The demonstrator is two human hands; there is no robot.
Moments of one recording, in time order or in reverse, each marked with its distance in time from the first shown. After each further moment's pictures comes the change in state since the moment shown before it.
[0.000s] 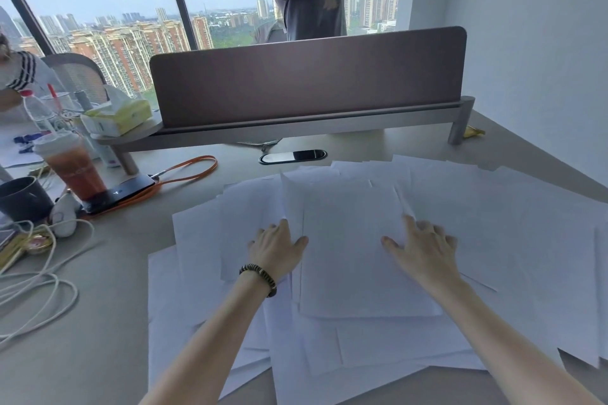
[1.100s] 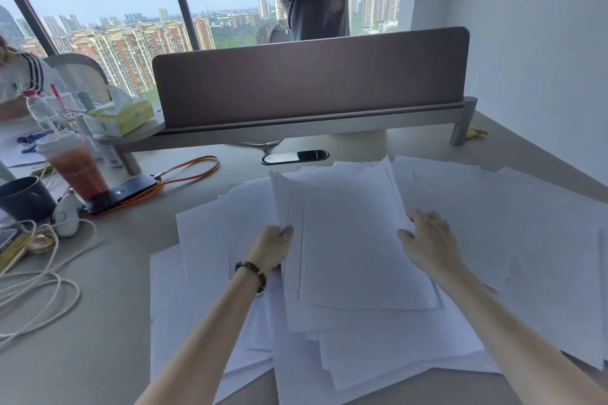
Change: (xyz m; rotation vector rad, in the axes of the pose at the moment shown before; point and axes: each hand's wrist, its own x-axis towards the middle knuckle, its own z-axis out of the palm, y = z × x) left_hand 0.014 -0.012 0.000 -0.660 -0.106 -0.185; right_hand 0.015 0.007 -0.003 0.234 0.024 -0.020
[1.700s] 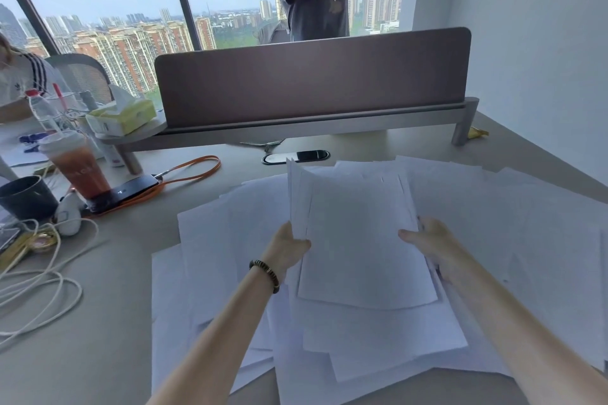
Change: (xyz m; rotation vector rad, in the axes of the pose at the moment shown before) left_hand -0.004 0.004 0.017 -0.177 -0.101 0.008; right_hand 0.006 -0.001 -0.012 0.654 -0.206 0.257
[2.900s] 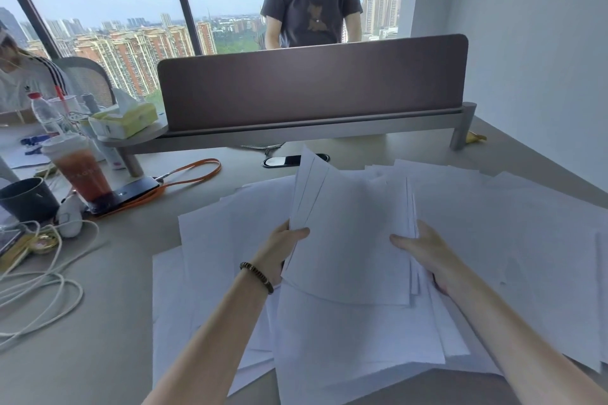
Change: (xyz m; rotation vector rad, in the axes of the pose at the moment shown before) left_hand -0.015 0.013 -0.010 -0.380 -0.127 -0.002; right_hand -0.008 0.008 0.005 0.259 -0.145 -0.110
